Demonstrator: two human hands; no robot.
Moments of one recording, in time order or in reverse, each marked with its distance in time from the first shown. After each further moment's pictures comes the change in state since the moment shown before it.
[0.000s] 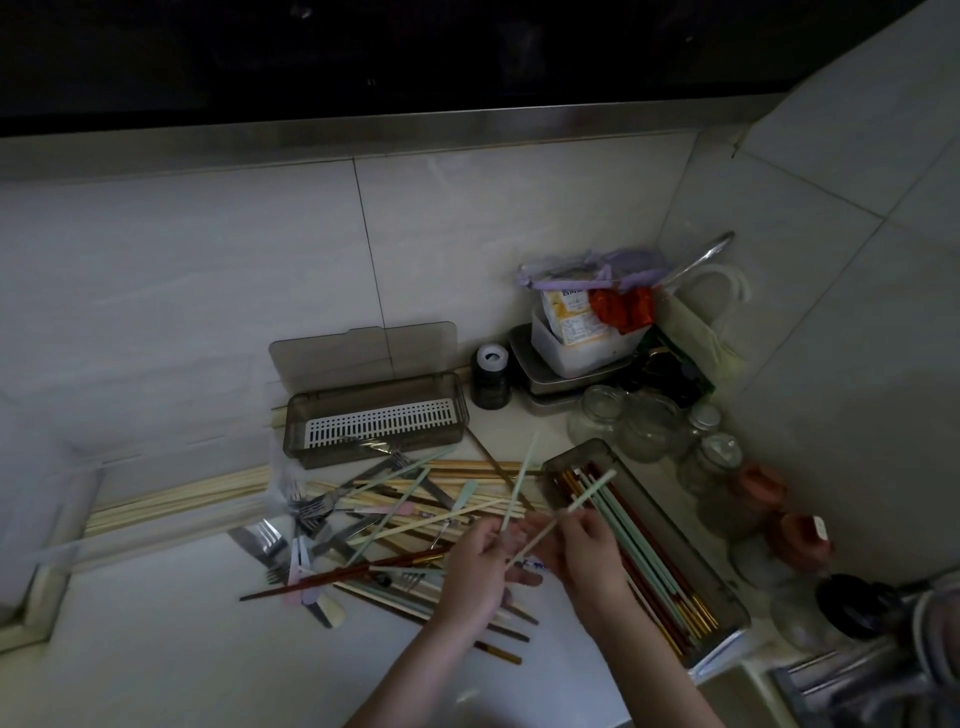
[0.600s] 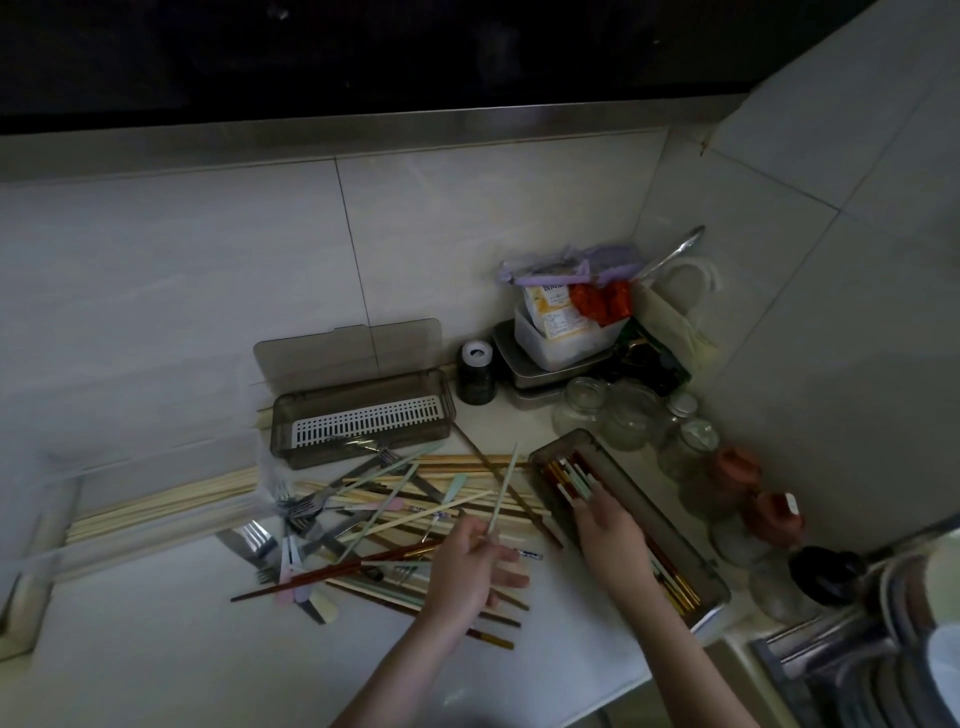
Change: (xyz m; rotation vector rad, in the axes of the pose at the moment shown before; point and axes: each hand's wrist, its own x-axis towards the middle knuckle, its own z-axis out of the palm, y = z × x) left_hand -0.008 -0.007 -0.006 0.006 -0.023 -0.080; right_hand 0.000 -0.005 -0.038 -0.794 0.123 -0.255
